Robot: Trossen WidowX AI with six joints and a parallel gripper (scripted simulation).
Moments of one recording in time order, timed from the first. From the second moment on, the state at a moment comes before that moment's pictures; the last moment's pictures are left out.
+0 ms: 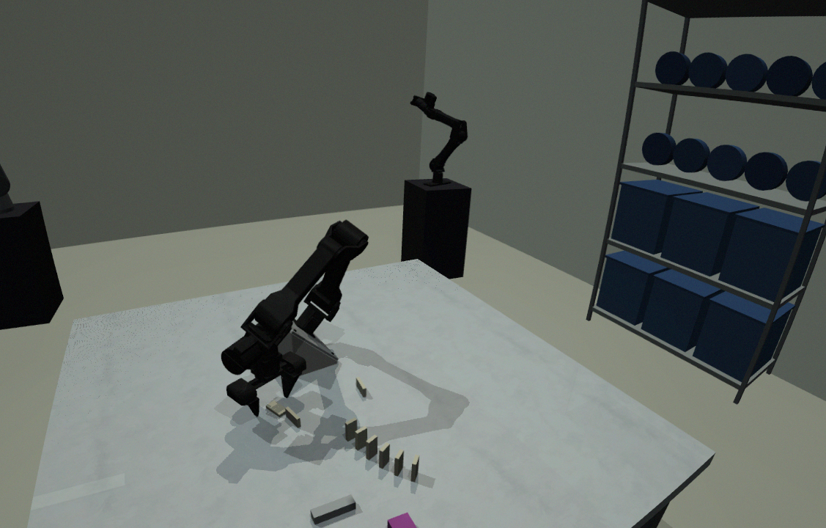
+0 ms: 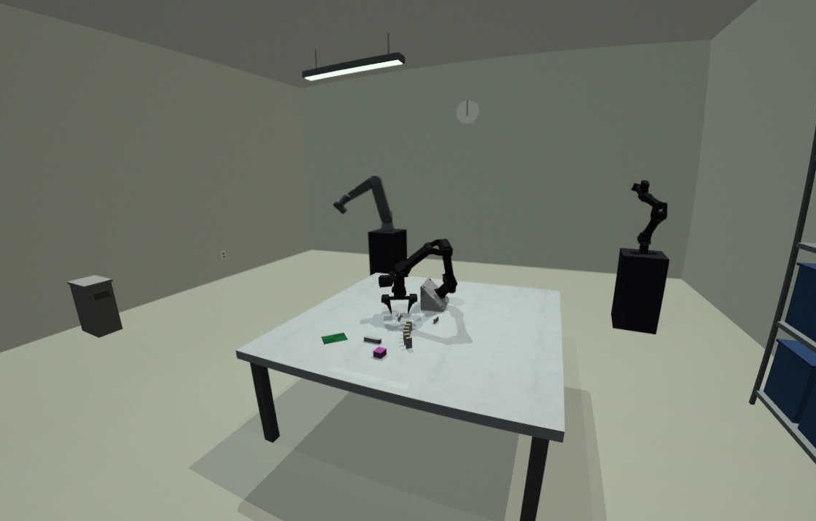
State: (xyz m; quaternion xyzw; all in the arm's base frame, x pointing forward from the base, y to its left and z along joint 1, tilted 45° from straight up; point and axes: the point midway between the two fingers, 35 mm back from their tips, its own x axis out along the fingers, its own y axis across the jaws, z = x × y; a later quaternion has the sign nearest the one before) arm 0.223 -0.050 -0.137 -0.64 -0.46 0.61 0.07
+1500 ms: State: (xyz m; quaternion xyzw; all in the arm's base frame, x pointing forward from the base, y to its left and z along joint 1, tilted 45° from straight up) arm 0.259 -0.156 -0.025 -0.64 -0.50 0.58 0.02
